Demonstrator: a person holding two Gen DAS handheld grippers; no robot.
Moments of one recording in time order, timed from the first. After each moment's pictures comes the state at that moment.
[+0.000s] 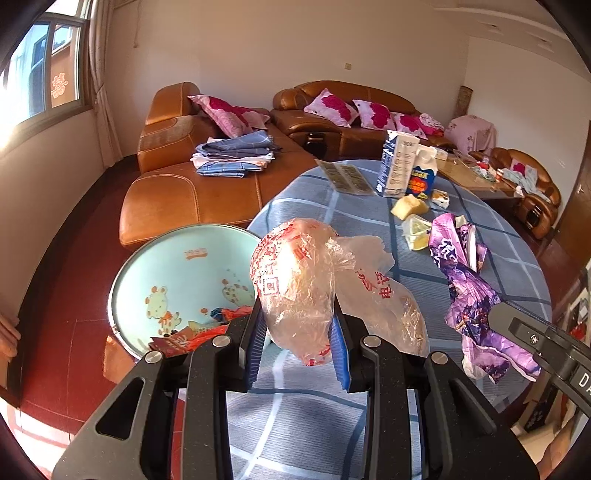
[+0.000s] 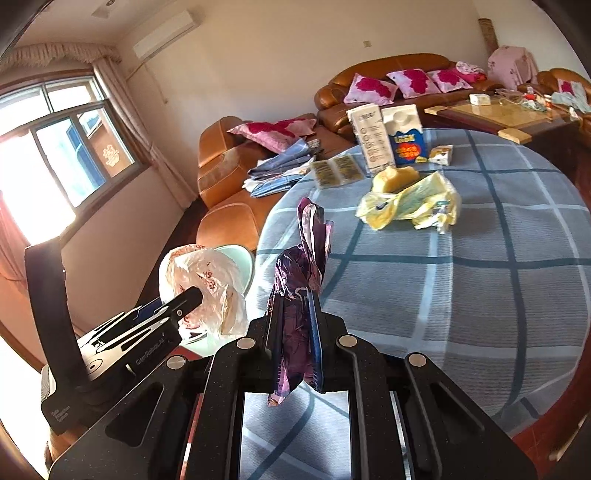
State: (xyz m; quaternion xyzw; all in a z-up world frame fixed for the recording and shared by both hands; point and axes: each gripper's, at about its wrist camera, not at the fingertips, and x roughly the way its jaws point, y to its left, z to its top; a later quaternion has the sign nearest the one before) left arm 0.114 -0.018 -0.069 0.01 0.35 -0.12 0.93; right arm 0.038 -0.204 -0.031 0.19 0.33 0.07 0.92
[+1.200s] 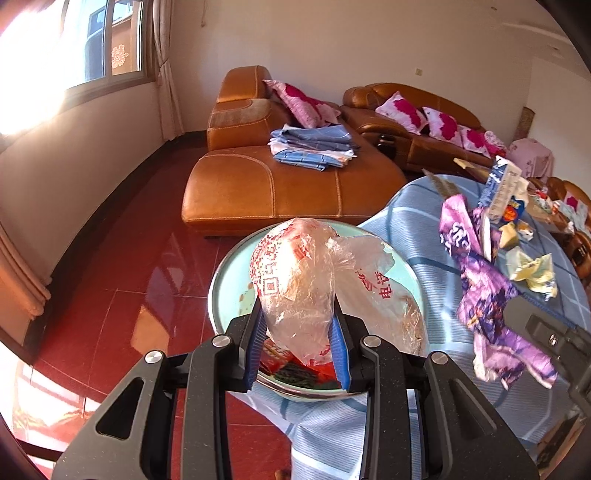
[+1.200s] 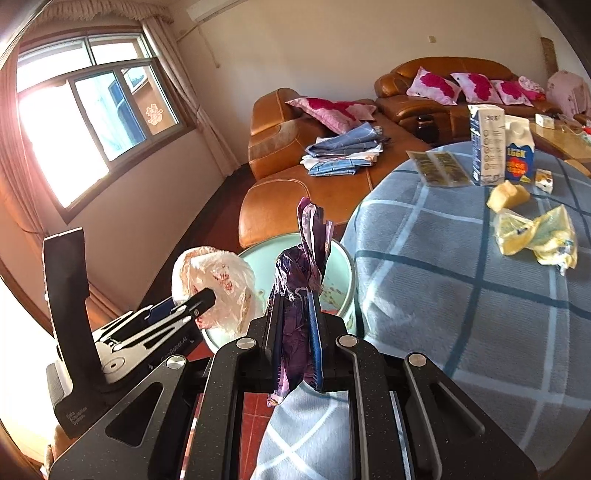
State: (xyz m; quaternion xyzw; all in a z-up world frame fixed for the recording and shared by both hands) left arm 0.163 0.081 -0.086 -0.02 0.37 0.00 0.93; right arm 0.115 -0.091 -0.030 0.13 0.34 0.16 0.92
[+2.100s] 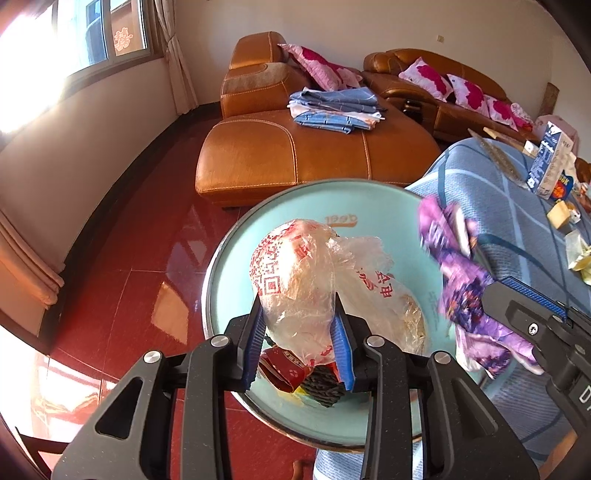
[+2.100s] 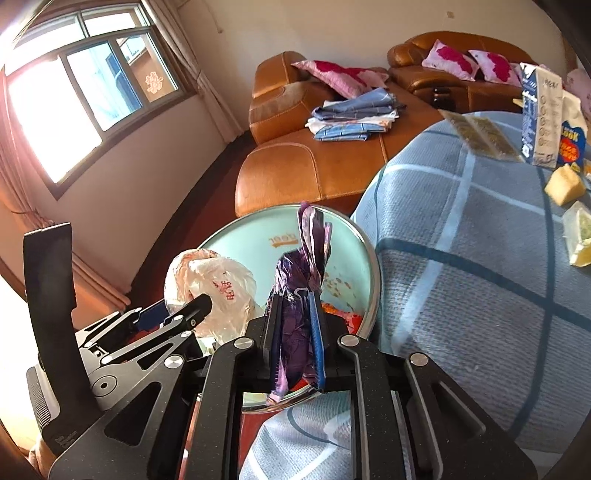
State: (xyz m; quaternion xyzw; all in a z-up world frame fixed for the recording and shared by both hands) left arm 0.221 0.084 -0.136 0.00 0.43 0.04 0.90; right arm 0.188 -0.066 -0.092 0.12 0.40 0.18 0.89
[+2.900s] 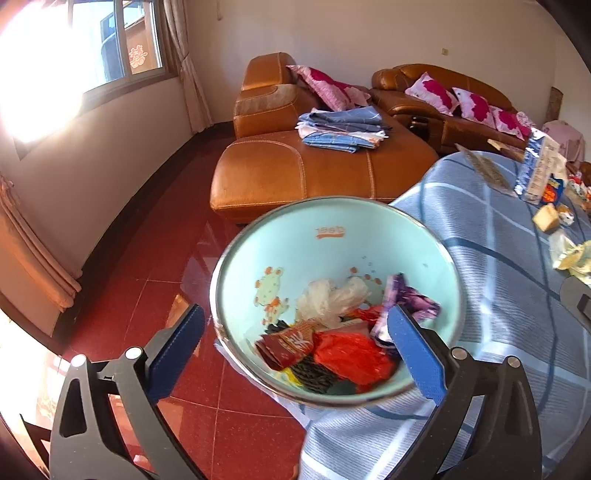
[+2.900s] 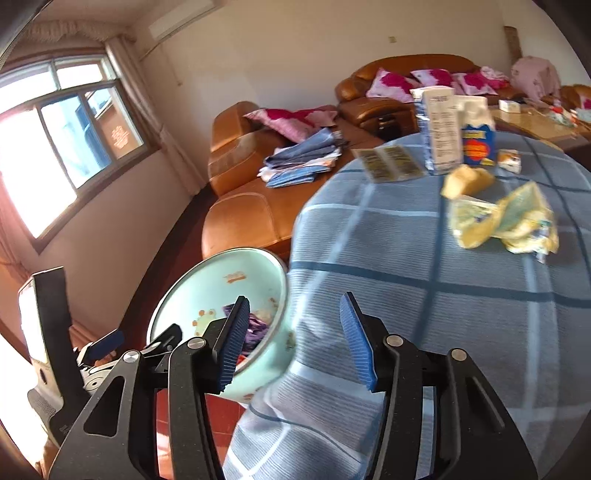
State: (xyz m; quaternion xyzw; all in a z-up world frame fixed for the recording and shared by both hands) left arm 0.175 0.053 -0.108 0.01 0.39 0.07 0.92; right arm 0.121 -0.148 -0.059 0.17 0.33 0.08 0.92
